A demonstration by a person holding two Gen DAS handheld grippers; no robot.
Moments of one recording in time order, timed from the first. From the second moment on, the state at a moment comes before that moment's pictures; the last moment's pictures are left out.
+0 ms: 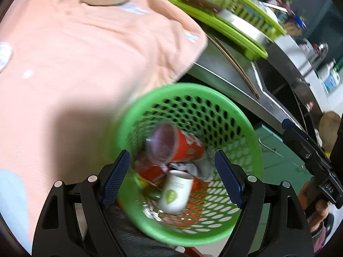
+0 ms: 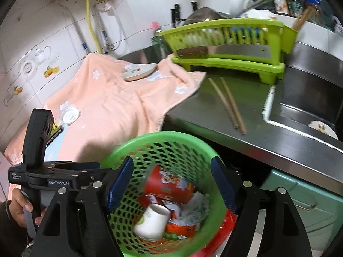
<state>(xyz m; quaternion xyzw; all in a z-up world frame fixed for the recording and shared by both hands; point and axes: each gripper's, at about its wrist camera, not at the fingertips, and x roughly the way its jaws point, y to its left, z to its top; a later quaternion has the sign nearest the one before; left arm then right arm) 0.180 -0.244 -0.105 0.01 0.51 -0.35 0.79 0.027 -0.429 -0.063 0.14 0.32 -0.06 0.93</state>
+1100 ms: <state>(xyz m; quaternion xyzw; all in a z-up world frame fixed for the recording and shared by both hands) 0.269 0.053 -0.066 -0.06 0.44 -0.11 0.89 0.238 -0.231 -0.051 0.06 0.38 0.19 0.90</state>
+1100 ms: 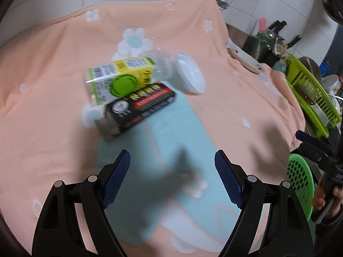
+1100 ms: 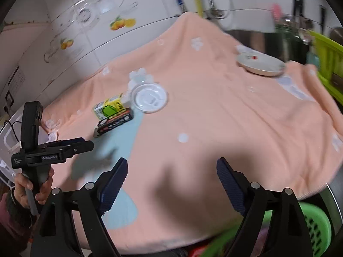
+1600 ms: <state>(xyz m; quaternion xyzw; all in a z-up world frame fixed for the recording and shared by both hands) 0.312 0.094 -0.076 -0.03 0.44 -0.11 0.89 0.356 -0.137 -0.072 0.02 0.42 0.27 0.87</state>
